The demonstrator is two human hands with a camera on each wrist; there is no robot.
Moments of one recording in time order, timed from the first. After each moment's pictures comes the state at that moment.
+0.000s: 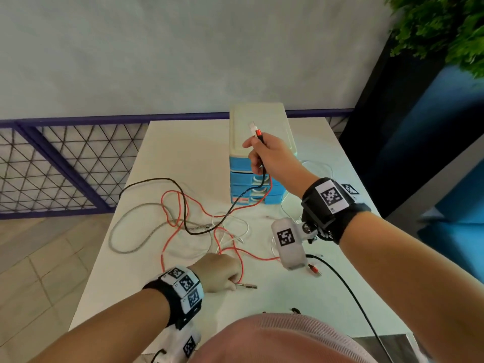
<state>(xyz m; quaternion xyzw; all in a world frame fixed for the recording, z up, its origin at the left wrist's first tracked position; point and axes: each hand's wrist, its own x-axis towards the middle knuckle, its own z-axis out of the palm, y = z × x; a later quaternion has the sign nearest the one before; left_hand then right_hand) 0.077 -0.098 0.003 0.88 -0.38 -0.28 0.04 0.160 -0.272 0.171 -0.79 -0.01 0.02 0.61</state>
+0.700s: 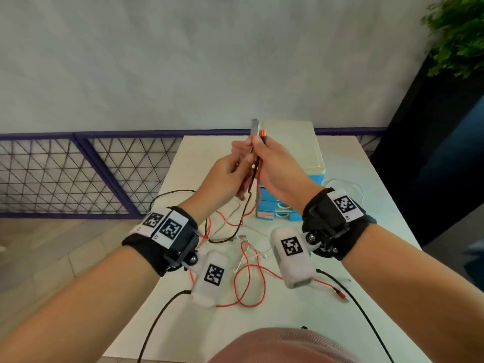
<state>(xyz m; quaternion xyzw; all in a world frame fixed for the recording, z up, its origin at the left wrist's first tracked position) 0.152 -0.098 0.180 0.81 -0.15 -0.01 0.57 0.168 -0.219 0.185 -0.54 -0.10 0.07 0.83</state>
